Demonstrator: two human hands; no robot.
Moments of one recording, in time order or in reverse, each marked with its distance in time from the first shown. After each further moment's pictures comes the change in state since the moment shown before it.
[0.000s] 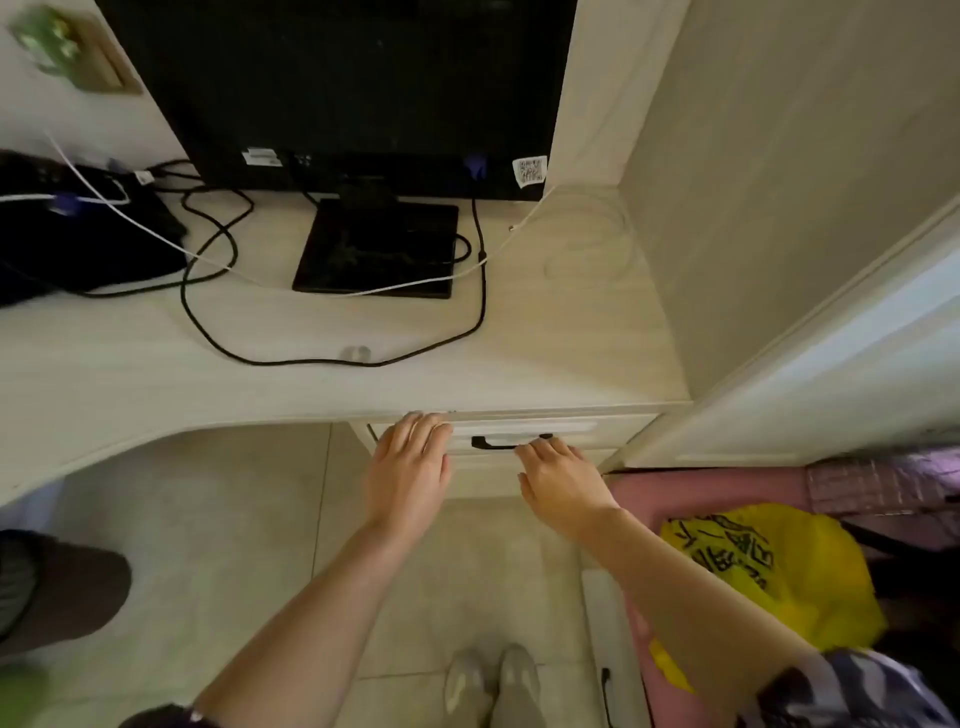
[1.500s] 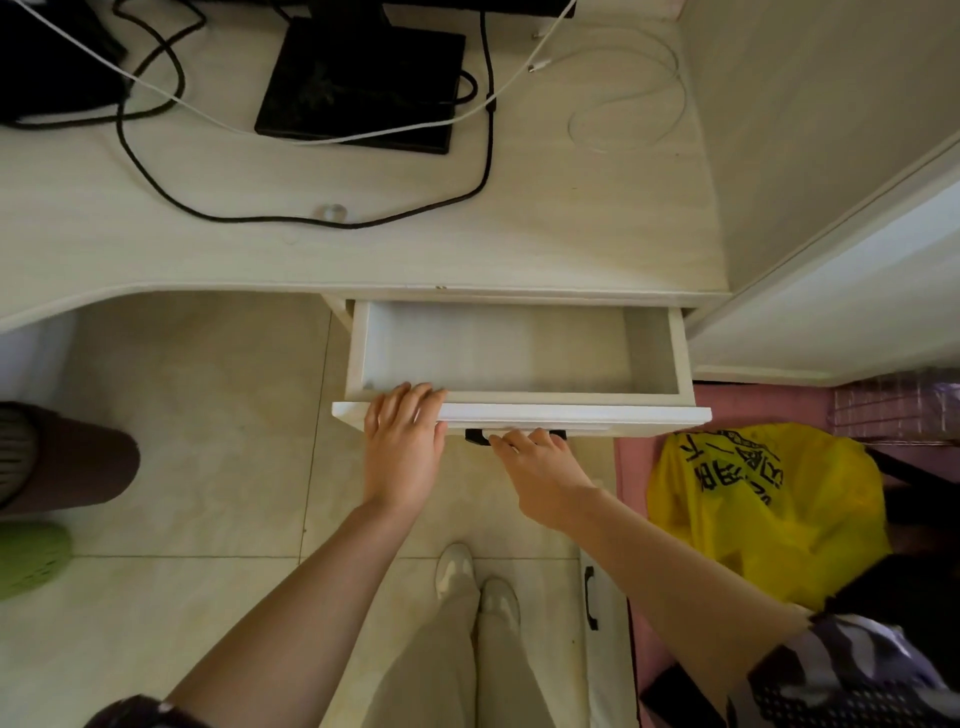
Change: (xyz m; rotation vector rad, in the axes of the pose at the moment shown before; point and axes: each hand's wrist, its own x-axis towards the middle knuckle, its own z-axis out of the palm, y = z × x) left_hand -0.089 0.037 0.058 -0.060 -0.120 -0.244; right_hand -0.053 -0.013 0.096 -0.030 -0.370 -0.115
